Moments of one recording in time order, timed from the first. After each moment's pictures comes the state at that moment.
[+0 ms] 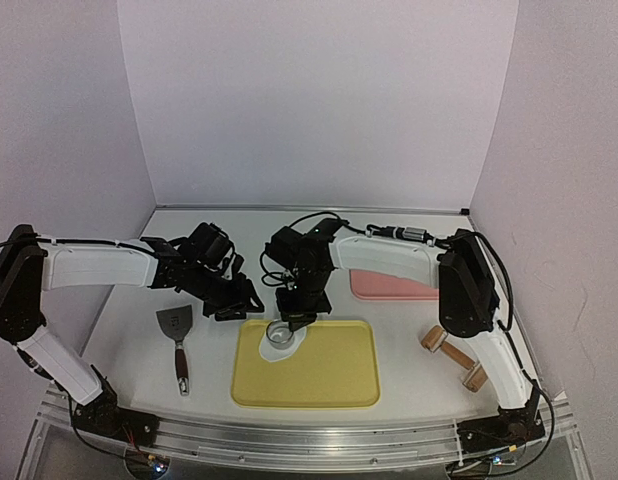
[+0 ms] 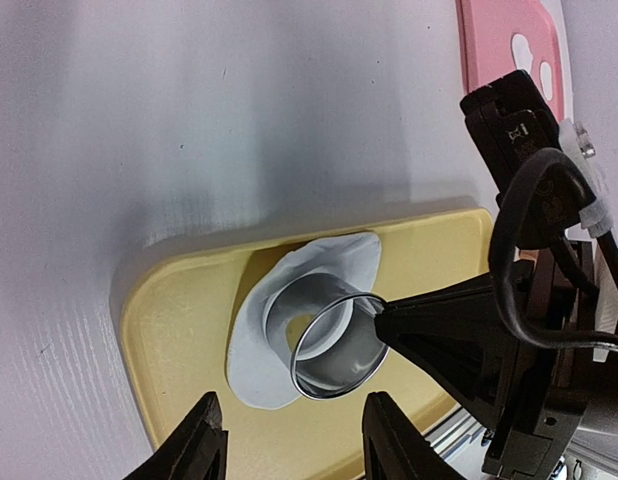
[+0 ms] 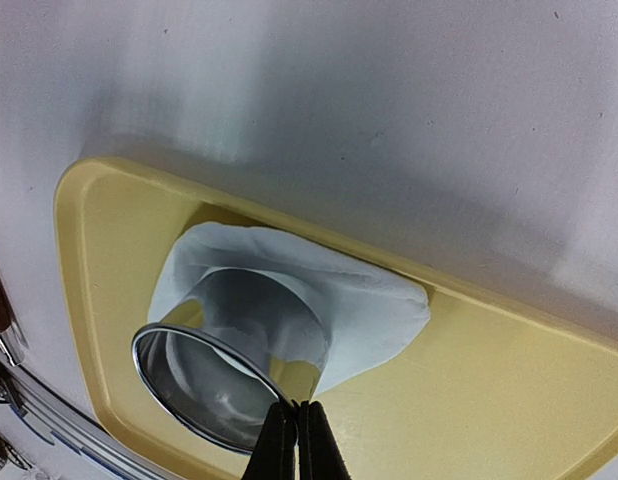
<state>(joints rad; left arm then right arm) -0.74 1.54 0.96 -0.38 0.29 -0.84 0.98 2.37 2.09 -1.10 -0.01 0.67</state>
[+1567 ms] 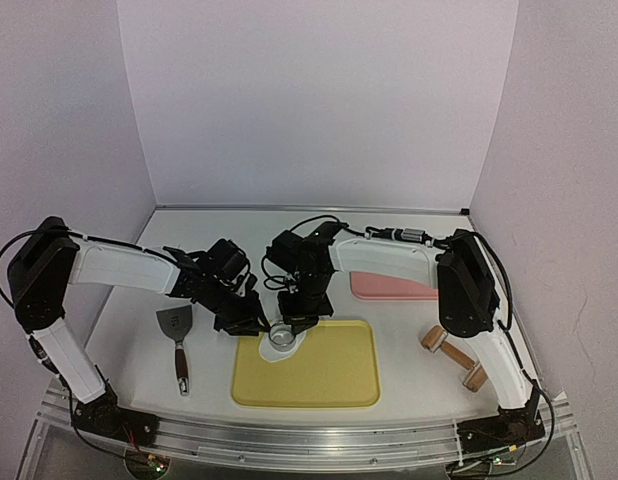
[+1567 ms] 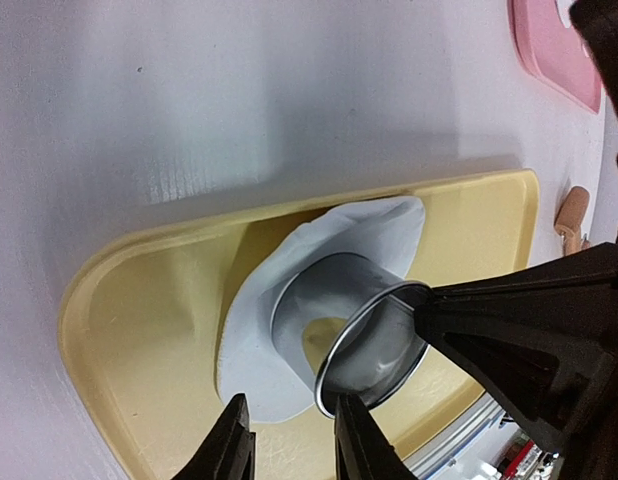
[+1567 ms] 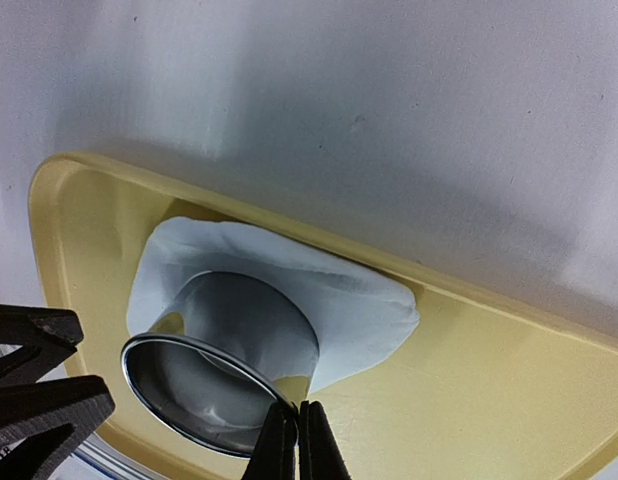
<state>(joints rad) -0.79 1.67 0.96 -0.34 0.34 -0.84 0.98 2.37 2.06 -1.09 -0.01 0.68</state>
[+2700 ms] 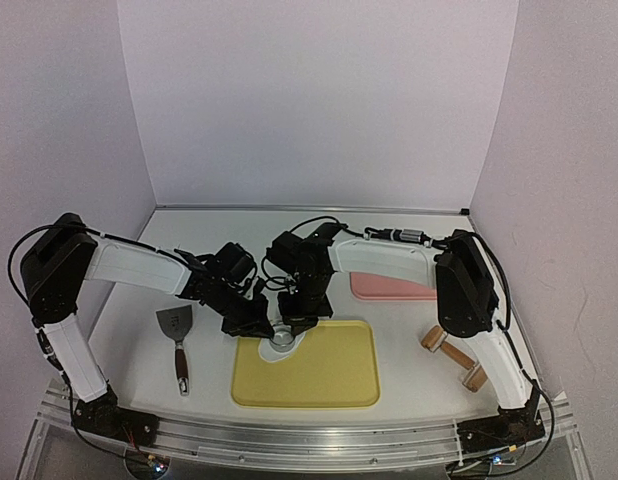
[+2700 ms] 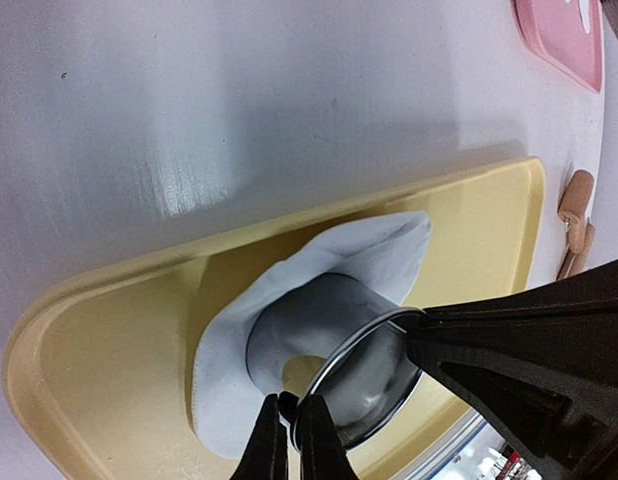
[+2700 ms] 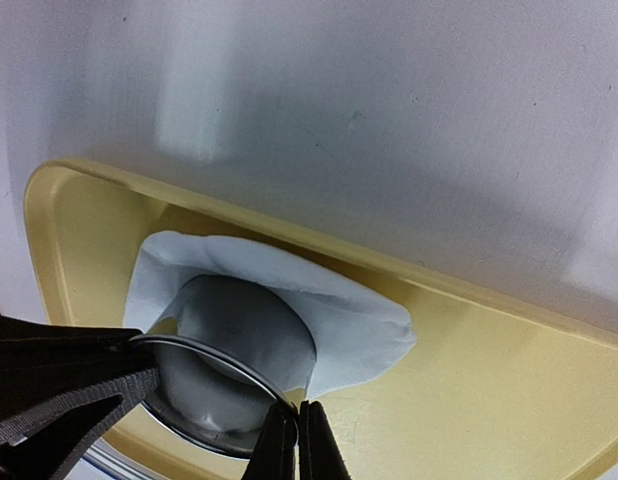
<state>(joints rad) -0.79 1.76 0.98 -0.29 0.39 -0.81 0.98 2.38 2.06 -1.09 -0.02 0.70</state>
